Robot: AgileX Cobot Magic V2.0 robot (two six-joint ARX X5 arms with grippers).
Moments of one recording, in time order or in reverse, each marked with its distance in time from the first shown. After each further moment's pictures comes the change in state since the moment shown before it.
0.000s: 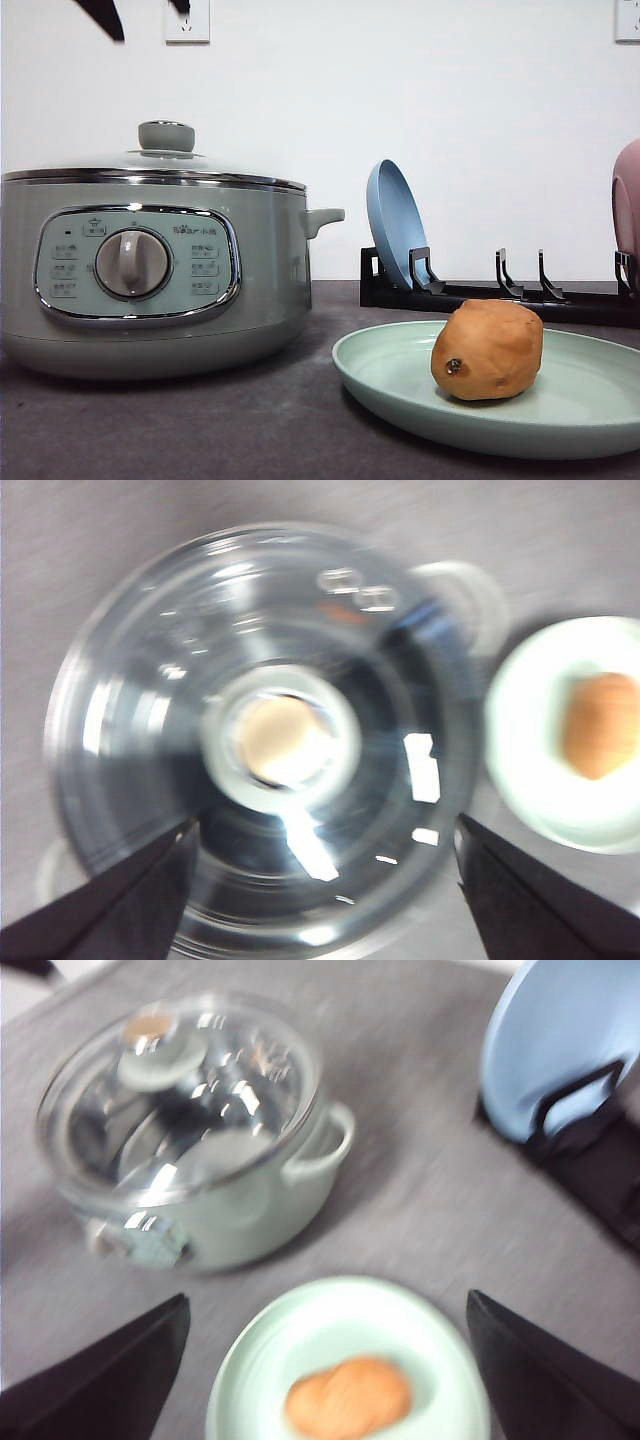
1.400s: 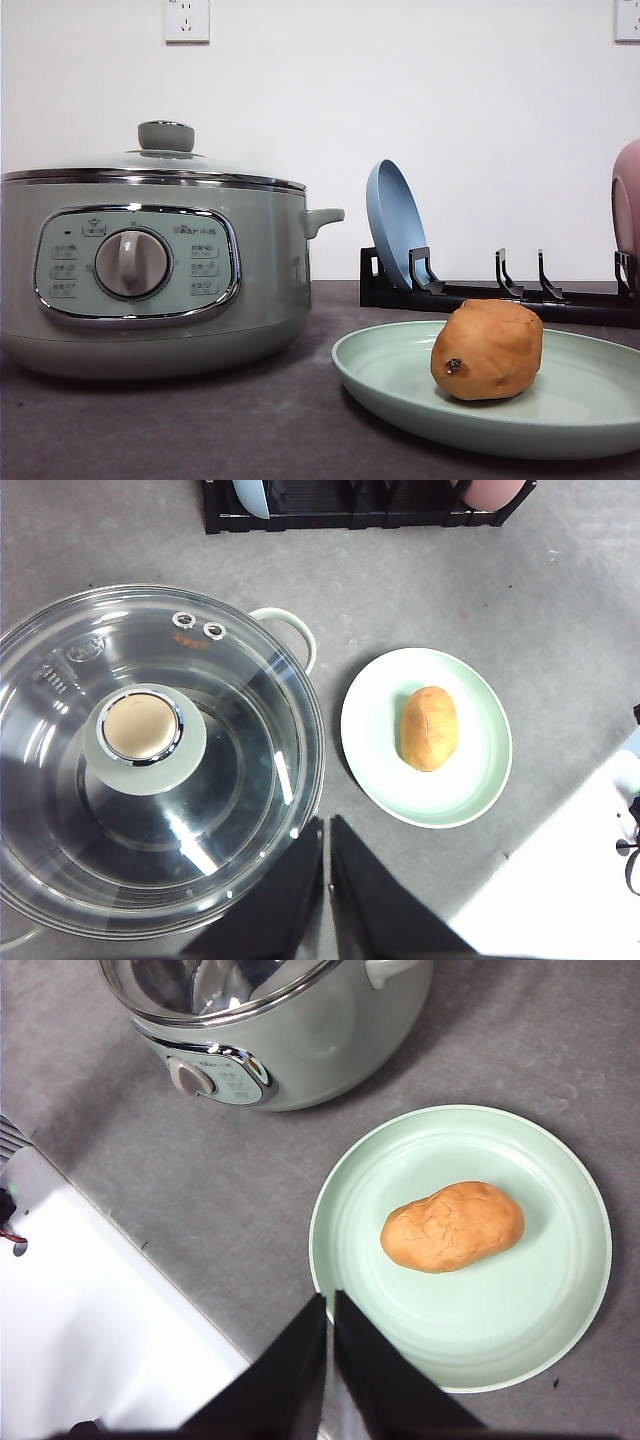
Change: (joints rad) left_arx -0.015 -0.181 0.000 -0.021 0.189 0.000; right_arx 0.000 0.000 0.000 -0.282 -0.157 0.051
